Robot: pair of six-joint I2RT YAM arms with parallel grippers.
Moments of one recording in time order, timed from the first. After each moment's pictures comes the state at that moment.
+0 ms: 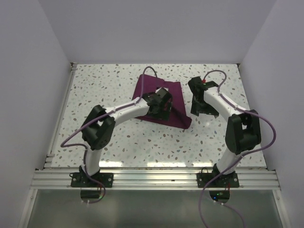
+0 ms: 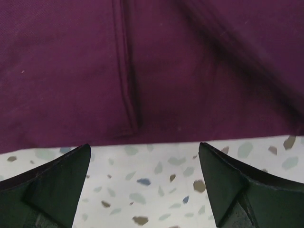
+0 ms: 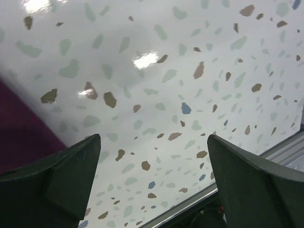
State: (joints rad) left arm -0.80 1.94 1.50 -0.64 -0.24 -0.51; right arm 0.34 1.74 1.36 -1.06 0.53 0.58
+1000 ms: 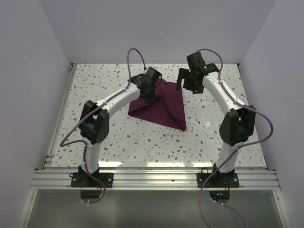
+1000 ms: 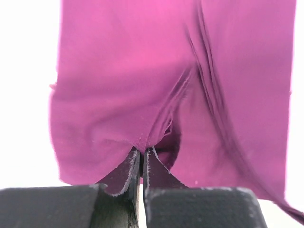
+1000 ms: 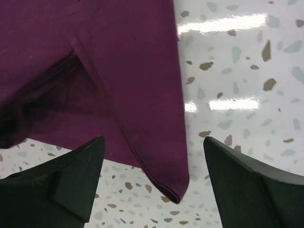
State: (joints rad) left arm -0.66 2.06 1.76 -0.72 -0.30 -0.51; right arm 0.31 1.85 1.77 -0.94 0.10 0.47
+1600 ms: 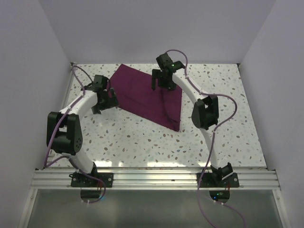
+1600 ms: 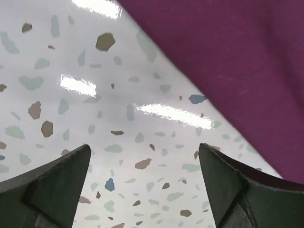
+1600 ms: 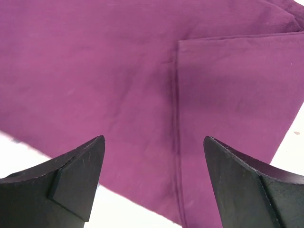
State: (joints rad) left arm -0.14 1.69 1.26 -0.67 -0.13 -0.49; right arm 0.48 2.39 2.36 -1.01 0.07 0.49
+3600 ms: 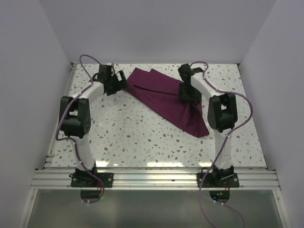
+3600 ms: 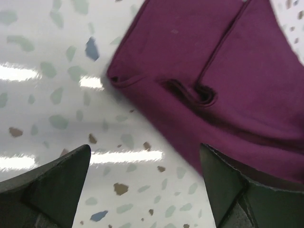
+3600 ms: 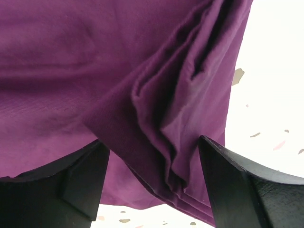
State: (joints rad) left arm -0.12 1.98 1.44 -0.26 0.15 -0.49; right arm 0.31 2.19 1.88 -1.08 0.29 0.44
